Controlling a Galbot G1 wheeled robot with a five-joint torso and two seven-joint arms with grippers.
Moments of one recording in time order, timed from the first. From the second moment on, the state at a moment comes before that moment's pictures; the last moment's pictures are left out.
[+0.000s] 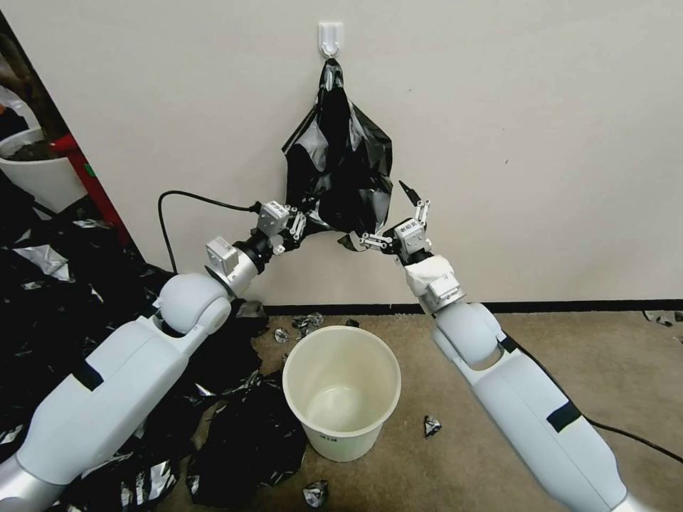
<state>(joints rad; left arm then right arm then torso) 0.69 -0.85 -0.01 -1.81 -0.52 -0.04 0.13 -0.79 1.15 0.04 1.78 -0.06 0.01 0.11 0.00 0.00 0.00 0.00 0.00</state>
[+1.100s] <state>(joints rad) 0.81 -0.86 -0.10 -1.88 -0.52 -0.04 0.09 -0.92 1.17 0.07 1.86 0.07 0.04 0.18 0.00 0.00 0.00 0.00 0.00</state>
